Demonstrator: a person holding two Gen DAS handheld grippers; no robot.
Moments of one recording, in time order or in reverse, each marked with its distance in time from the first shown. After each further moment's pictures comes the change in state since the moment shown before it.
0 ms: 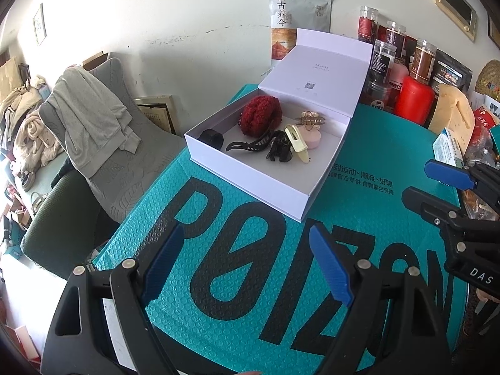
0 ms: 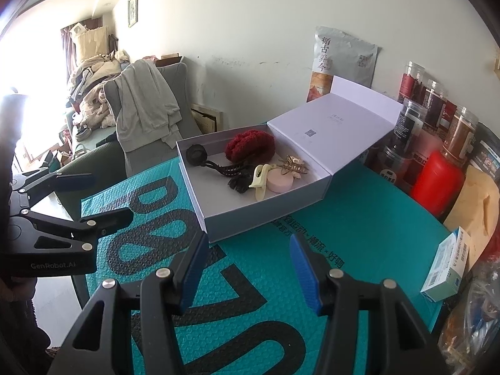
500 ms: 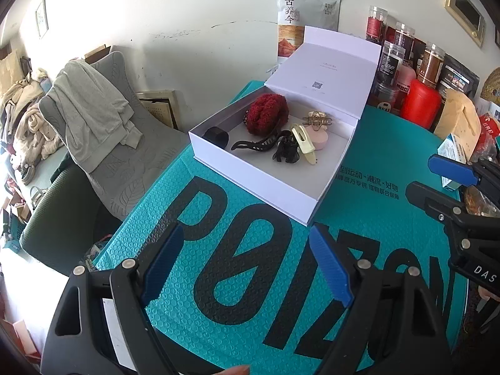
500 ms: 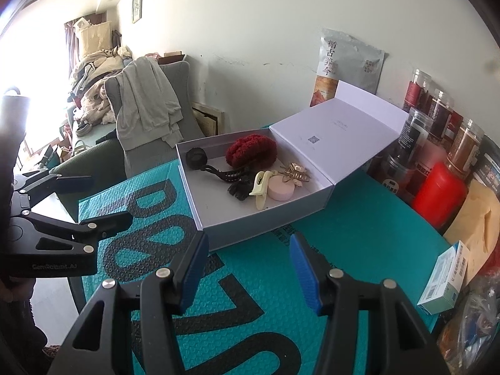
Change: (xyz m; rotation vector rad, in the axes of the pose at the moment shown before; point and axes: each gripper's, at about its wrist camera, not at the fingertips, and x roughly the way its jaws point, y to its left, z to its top) left arm 0.012 0.007 0.009 -0.028 0.019 0.003; right arm 0.006 0.002 0.014 -0.030 0.000 -0.002
